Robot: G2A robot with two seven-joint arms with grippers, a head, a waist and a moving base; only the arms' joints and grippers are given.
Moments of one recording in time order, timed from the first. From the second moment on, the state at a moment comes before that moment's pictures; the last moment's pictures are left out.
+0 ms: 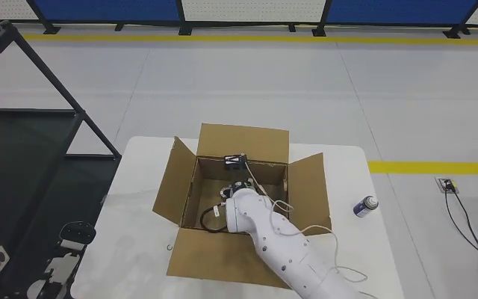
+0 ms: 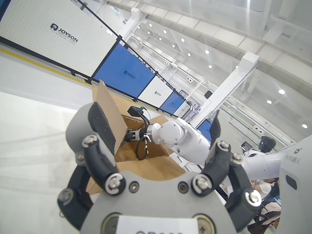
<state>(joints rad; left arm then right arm) 1.84 -1.16 -2.04 -2.01 -0.05 -0.85 -0.29 -0.50 -1.69 0.76 -1.00 -1.17 0.64 0.83</state>
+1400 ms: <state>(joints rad) 1.84 -1.16 -2.04 -2.01 -0.05 -0.85 -0.29 -0.98 -1.61 1.08 -1.81 -1.46 0.49 0.90</state>
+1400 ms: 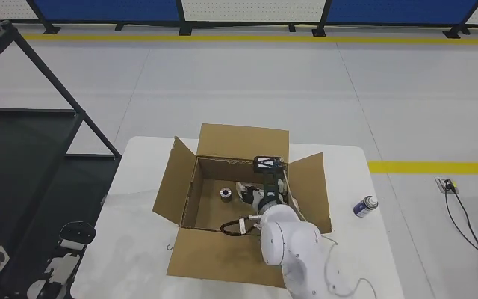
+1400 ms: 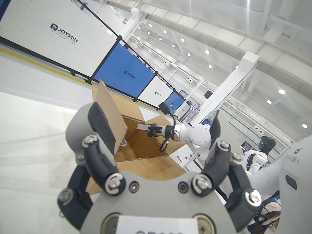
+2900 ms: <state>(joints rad) 1.84 -1.16 -2.04 -2.01 -0.05 -0.85 -0.29 -1.05 -1.52 1.74 -1.51 -1.37 0.45 0.69</state>
